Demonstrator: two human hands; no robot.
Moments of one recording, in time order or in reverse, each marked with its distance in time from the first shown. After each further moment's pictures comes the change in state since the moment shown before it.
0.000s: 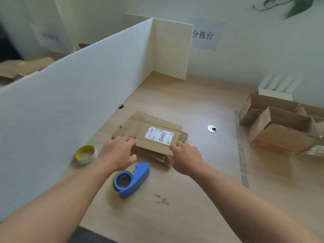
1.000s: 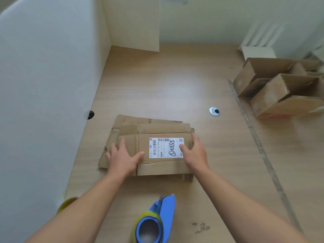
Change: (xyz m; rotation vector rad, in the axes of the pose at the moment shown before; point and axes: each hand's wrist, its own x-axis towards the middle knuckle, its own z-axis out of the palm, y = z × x) left_hand 0.199 -0.077 0.104 -0.578 -0.231 -0.241; right_hand 0.140 -0.012 0.084 1.007 0.262 0.956
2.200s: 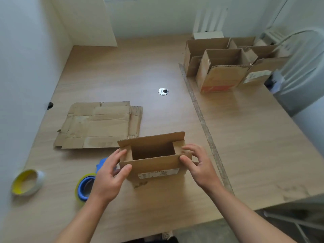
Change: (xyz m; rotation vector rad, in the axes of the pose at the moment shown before) left_hand -0.238 0.052 0.105 -0.460 -0.028 0.471; right_hand -0.129 0.184 -0.214 0.292 -0.068 -0.320
